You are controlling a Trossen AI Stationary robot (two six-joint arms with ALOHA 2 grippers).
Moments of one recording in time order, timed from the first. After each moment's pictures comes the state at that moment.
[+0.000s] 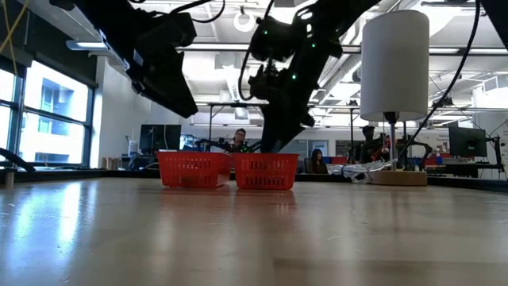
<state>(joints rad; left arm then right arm) -0.22 1.34 0.83 -0.32 -0.50 -0.52 -0.19 1.90 1.36 -0.53 0.07 0.31</state>
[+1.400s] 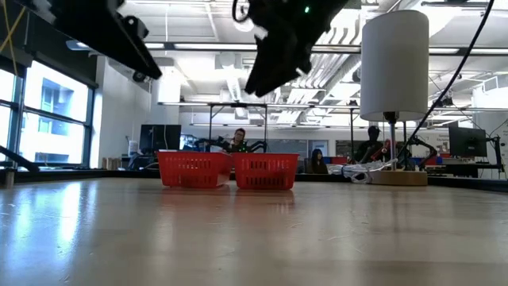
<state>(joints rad) -0.50 1.24 0.83 -0.38 -0.51 -0.31 0.08 1.76 1.36 -0.45 0.38 0.26</state>
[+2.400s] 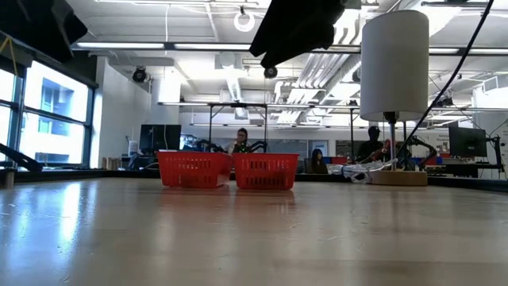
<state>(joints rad) -0.77 1.26 0.83 -0.39 -0.47 -0.73 0.35 1.75 1.35 -0.45 0.47 0.45</state>
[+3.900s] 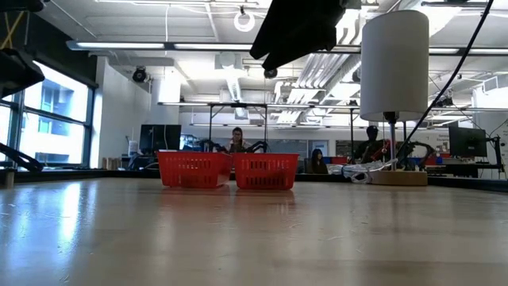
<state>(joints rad) -0.86 1.49 0.83 -0.39 -0.42 -0.93 0.36 1.76 1.35 -0.46 0.50 0.49</state>
